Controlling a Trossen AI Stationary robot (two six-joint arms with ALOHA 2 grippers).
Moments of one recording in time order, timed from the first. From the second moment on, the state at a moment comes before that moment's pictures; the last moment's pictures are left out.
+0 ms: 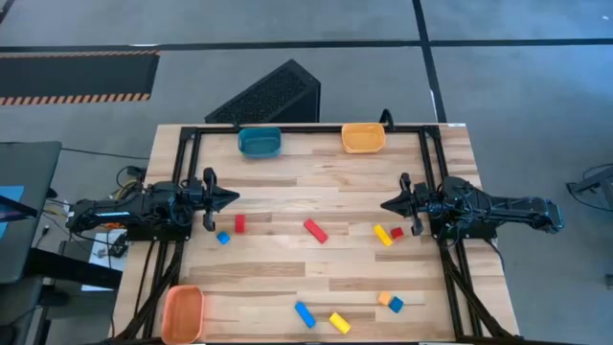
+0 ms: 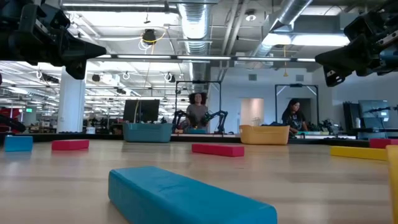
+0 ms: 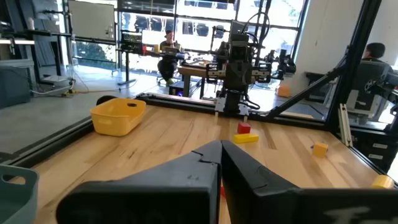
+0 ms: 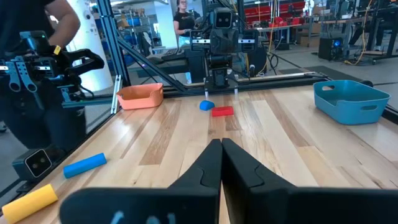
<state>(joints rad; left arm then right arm) 0.07 0.01 0.01 0.04 -0.07 -0.12 -0.14 0.09 0.01 0.05 -0.22 0.12</state>
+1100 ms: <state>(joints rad) 0.07 0.01 0.01 0.07 -0.25 -0.38 -0.14 0.09 0.00 0.05 -0.21 0.12</state>
